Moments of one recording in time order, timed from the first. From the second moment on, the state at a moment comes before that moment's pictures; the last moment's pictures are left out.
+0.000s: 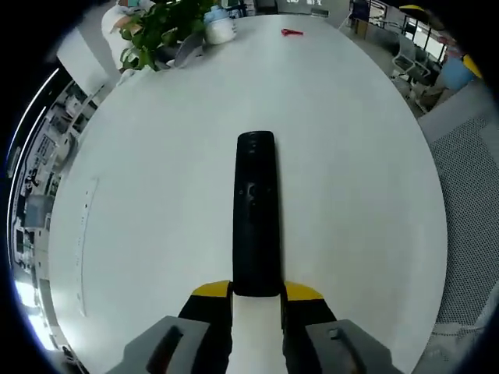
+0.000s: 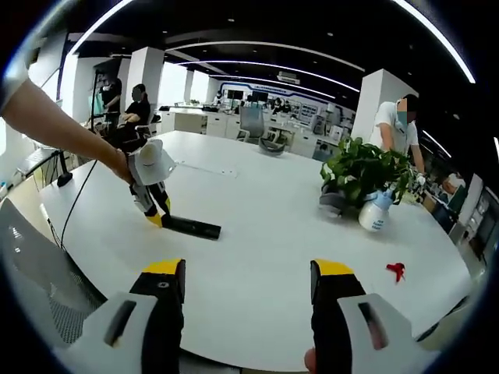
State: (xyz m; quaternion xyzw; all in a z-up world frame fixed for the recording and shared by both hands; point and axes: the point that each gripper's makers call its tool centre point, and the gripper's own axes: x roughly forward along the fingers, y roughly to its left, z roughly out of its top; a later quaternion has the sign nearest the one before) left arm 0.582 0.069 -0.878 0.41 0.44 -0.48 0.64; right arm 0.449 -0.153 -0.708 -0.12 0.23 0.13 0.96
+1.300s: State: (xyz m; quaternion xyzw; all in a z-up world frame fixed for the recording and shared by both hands) left arm 0.469 0.064 -0.877 0.45 0.41 -0.52 0.60; right arm 0.446 -0.149 -0.700 -0.10 0.22 0.14 0.96
